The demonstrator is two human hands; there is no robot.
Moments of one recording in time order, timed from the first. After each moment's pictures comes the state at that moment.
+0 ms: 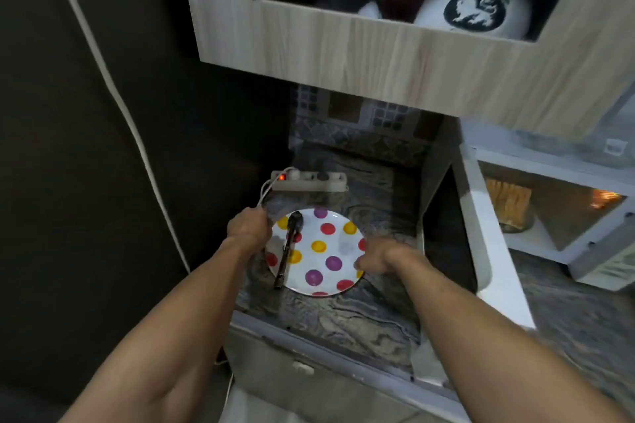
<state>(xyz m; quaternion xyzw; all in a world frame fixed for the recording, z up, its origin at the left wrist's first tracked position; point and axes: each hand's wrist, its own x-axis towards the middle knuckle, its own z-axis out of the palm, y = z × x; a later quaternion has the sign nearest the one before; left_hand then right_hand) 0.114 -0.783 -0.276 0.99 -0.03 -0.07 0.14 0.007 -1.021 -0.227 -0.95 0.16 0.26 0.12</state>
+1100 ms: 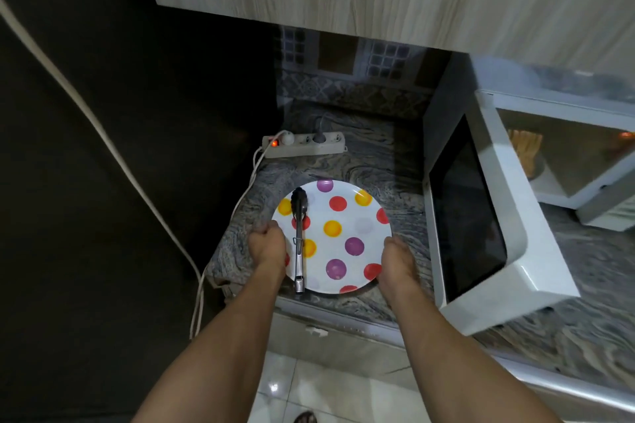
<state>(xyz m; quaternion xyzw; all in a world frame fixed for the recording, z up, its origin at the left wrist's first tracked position) 0.062 -0.822 -0.350 0.67 0.31 -0.03 0.68 -0.024 -0.999 -0.348 -0.54 0.48 -0.07 0.68</state>
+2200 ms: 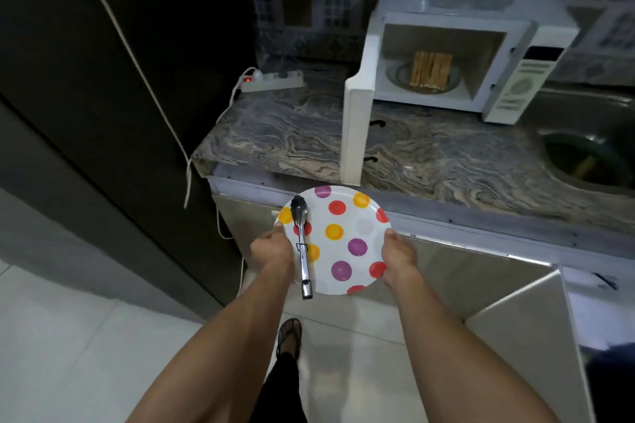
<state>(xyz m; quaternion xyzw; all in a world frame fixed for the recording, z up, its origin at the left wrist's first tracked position) -0.310 -0.873 -0.352 0.68 0.38 -0.05 0.63 -0.375 -1.057 -0.350 -0.55 0.48 -0.03 0.68</state>
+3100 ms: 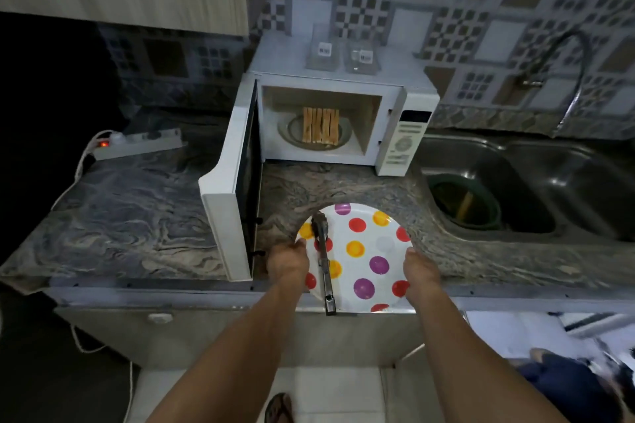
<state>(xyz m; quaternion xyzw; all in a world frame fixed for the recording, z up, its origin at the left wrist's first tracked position) -0.204 -1.141 -0.339 0.83 0.12 -0.19 0.51 -0.338 -1.309 -0.302 -0.57 0.58 -0.12 0.57</state>
